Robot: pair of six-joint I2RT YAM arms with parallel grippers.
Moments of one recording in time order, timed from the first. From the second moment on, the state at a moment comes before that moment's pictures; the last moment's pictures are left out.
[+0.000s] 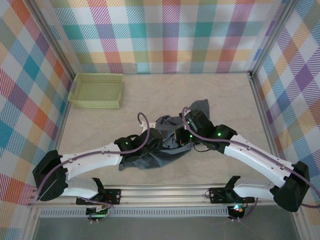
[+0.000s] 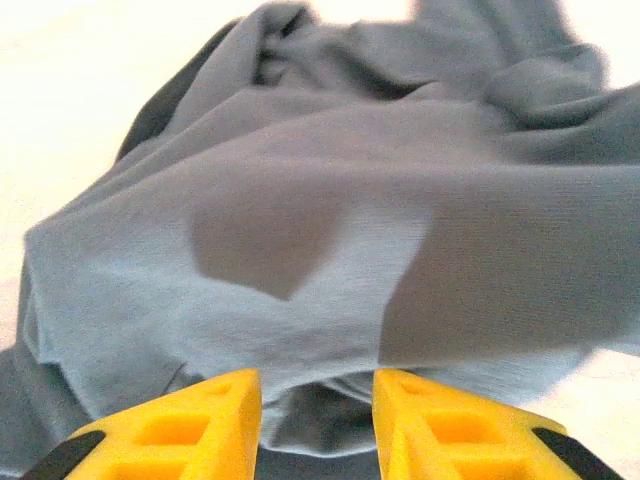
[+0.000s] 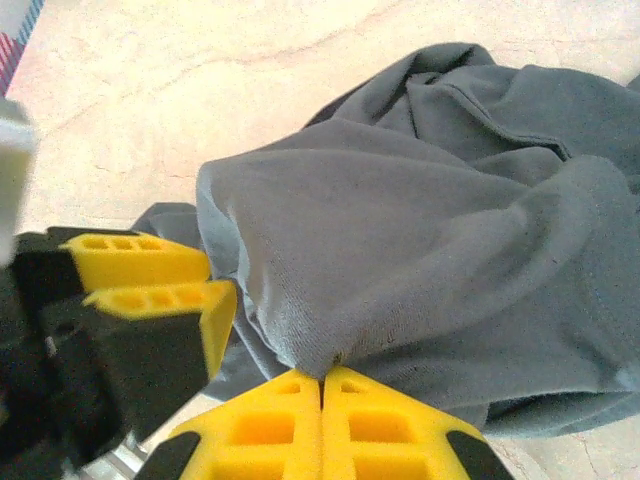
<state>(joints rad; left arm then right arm) -1.04 1.28 0.84 -0.39 -0.36 -0.75 0.84 1.15 1.00 -0.63 -0.02 0.54</state>
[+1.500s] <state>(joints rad) -1.10 1.34 0.85 -0.31 -0.39 -0.69 0.83 1.21 1.01 -0.65 0.06 0.55</state>
